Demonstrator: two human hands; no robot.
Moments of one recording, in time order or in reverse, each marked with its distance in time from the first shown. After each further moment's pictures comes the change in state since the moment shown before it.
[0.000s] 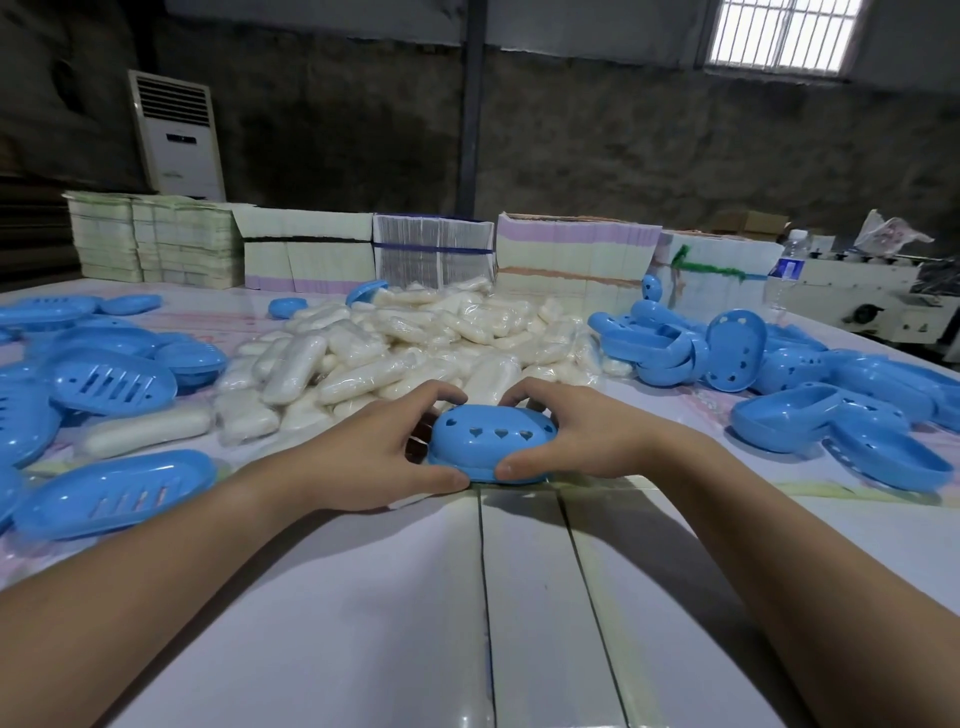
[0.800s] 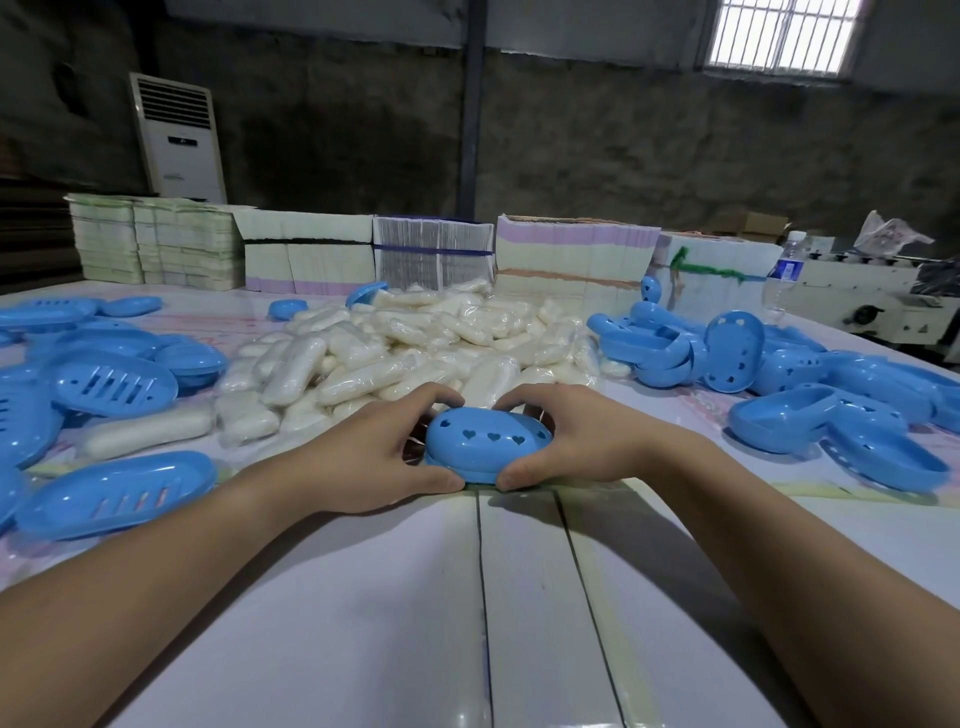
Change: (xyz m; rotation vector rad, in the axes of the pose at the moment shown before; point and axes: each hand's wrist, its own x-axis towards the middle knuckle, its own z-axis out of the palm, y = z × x) left_hand -0.002 0.002 0.001 0.063 0.036 0.022; right_hand 0.003 0.001 0.001 -0.070 0.017 -0.050
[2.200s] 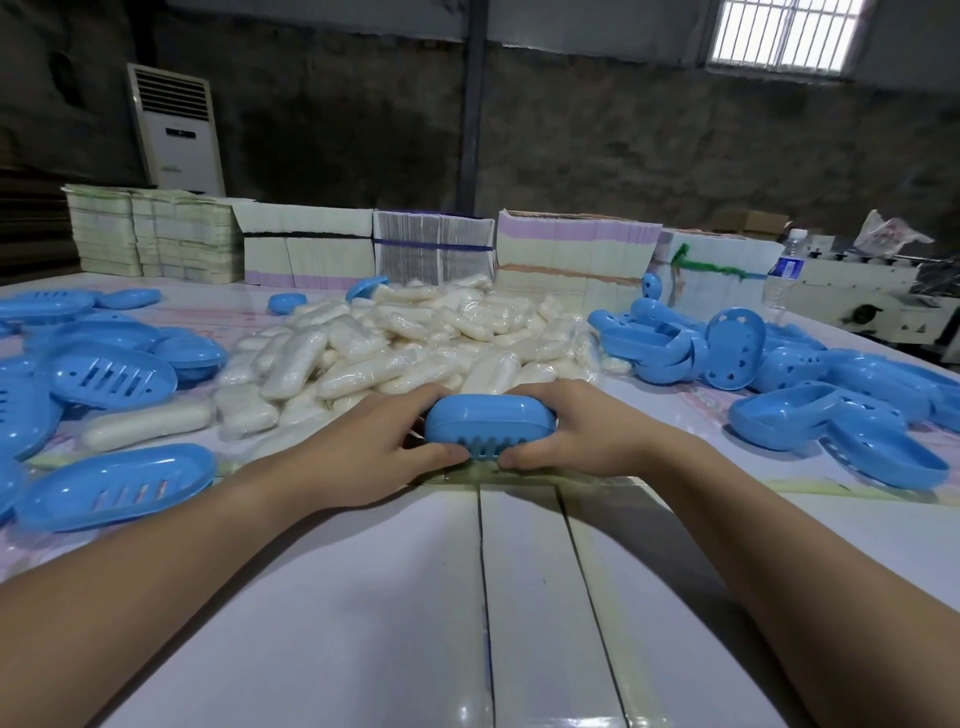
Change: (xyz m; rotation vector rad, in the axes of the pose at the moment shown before) left_hand 0.002 -0.010 0.006 0.015 0.086 0.068; right_hand -0.003 0.001 0.004 0.098 0.085 -0.076
